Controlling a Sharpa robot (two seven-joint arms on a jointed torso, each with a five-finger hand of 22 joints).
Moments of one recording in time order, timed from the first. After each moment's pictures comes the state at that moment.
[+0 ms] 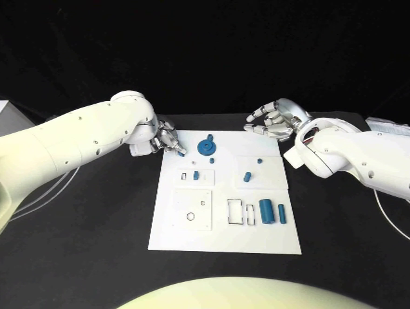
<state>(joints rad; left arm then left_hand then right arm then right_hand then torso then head) 1.32 -0.46 -0.05 0.95 -0.97 0.37 -0.46 1.29 -0.10 0.49 0.24 0.17 0.85 0.07 0.63 0.78 1.17 0.00 1.08 0.77 1.47 -0.05 1.51 1.31 0.08 1.35 0.06 1.38 1.25 1.29 -0.81 -0.15 1.43 -0.79 -0.47 0.03 1.34 -0.17 0.27 0.29 0.18 0.87 0.16 0.23 0.35 1.37 0.08 1.35 1.31 1.46 0.00 1.53 1.31 0.03 1.47 0.10 1.36 1.31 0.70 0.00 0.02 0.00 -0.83</state>
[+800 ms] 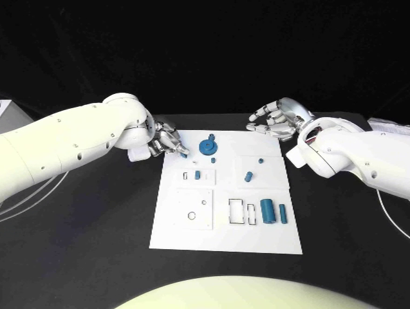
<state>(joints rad) 1.32 -0.58 -0.05 1.17 -0.88 0.30 -0.47 1.20 -0.16 0.68 0.22 0.17 0.84 0.07 0.69 0.89 1.22 -0.01 1.10 0.79 1.47 -0.06 1.54 1.31 0.08 1.37 0.04 1.41 1.30 1.29 -0.81 -0.15 1.43 -0.79 -0.47 0.03 1.34 -0.17 0.27 0.29 0.18 0.87 0.16 0.23 0.35 1.37 0.08 1.35 1.31 1.46 0.00 1.53 1.31 0.03 1.47 0.10 1.36 1.31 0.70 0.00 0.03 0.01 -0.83</state>
